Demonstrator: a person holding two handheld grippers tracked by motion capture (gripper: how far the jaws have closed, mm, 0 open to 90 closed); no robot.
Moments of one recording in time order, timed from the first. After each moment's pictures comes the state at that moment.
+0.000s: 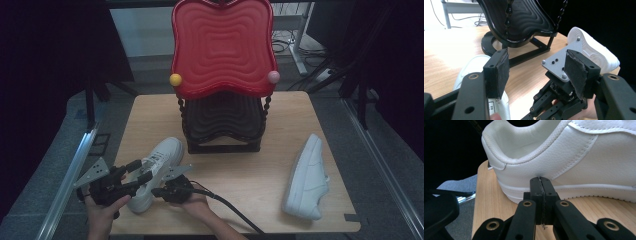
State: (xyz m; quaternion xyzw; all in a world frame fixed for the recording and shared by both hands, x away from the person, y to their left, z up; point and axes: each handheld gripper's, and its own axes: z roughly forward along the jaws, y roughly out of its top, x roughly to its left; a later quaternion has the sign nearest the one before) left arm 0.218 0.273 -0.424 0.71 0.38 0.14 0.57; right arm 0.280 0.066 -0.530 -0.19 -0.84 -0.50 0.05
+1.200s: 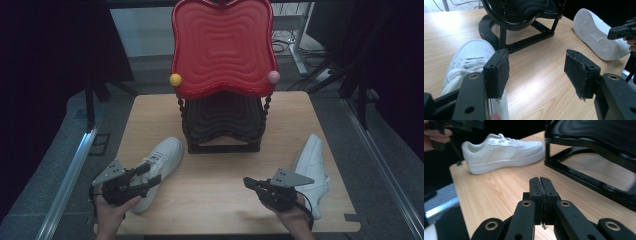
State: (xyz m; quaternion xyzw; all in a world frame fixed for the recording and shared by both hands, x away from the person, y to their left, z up) left arm 0.226 0.254 -0.439 0.75 0.39 0.13 0.52; right arm 0.229 -0.196 -0.458 -0.30 -0.78 -0.53 -0.14
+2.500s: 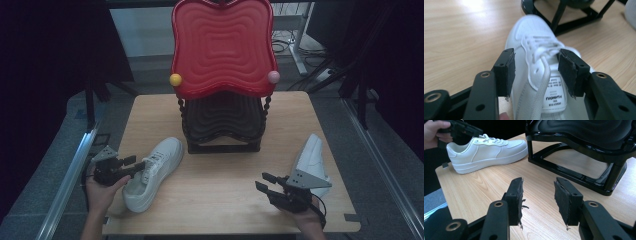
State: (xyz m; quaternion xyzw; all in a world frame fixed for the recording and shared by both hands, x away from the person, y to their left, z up) left arm 0.283 0.302 -0.472 0.76 0.47 0.13 0.43; right arm 0.226 -0.229 -0.461 -0.33 -0.76 -0.54 -0.16
